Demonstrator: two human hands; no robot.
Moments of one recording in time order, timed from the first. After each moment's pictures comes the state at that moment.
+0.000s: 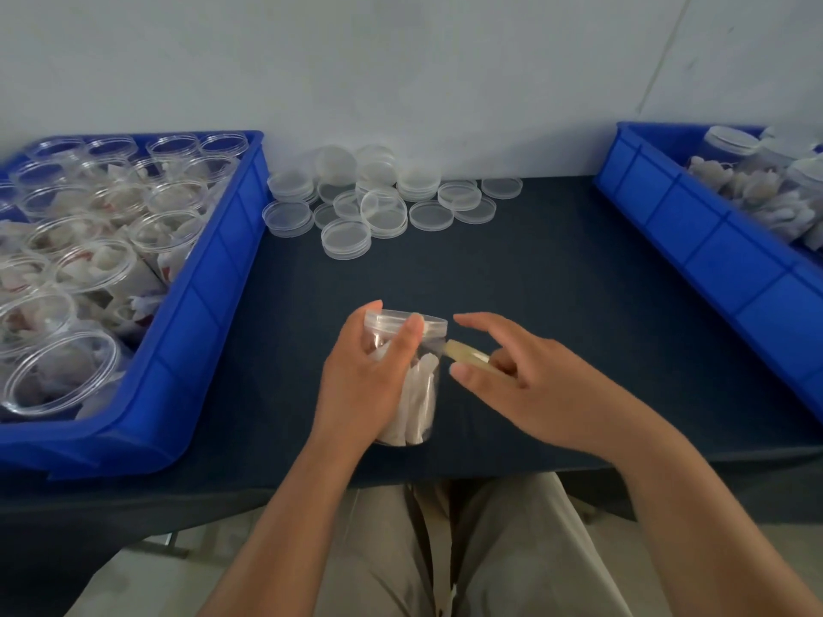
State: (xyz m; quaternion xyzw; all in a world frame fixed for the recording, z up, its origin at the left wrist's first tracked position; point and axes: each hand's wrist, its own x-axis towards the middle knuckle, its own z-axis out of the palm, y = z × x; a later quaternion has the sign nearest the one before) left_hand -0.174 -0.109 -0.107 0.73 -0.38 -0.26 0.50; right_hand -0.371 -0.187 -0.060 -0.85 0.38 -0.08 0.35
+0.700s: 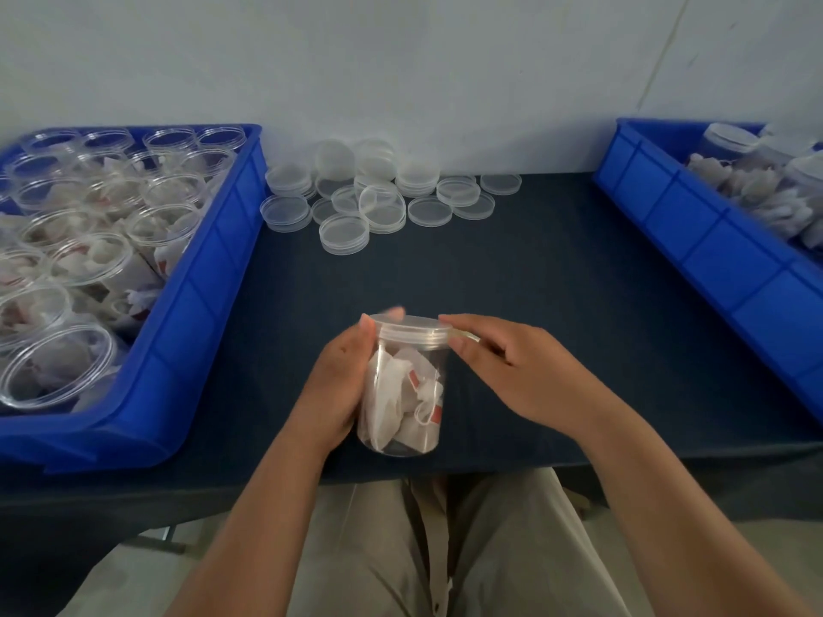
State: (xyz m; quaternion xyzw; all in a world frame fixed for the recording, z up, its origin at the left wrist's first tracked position) left_hand -0.149 -0.103 -0.116 0.63 -0.35 -0.44 0.54; right_hand -0.359 -0.198 -0.080 -0.85 0.38 -0.14 0.32
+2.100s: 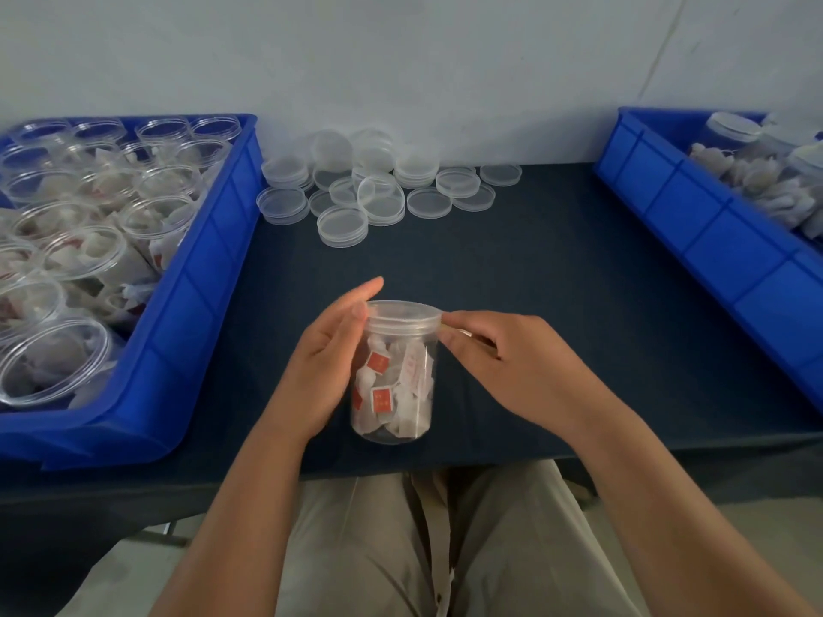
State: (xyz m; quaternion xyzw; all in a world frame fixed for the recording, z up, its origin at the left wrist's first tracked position) left_hand -0.136 -0.092 -0.100 0.63 -0.45 -0.36 0.53; right_hand -0.349 -0.186 -0.075 -0.86 0.40 -0.16 0.27
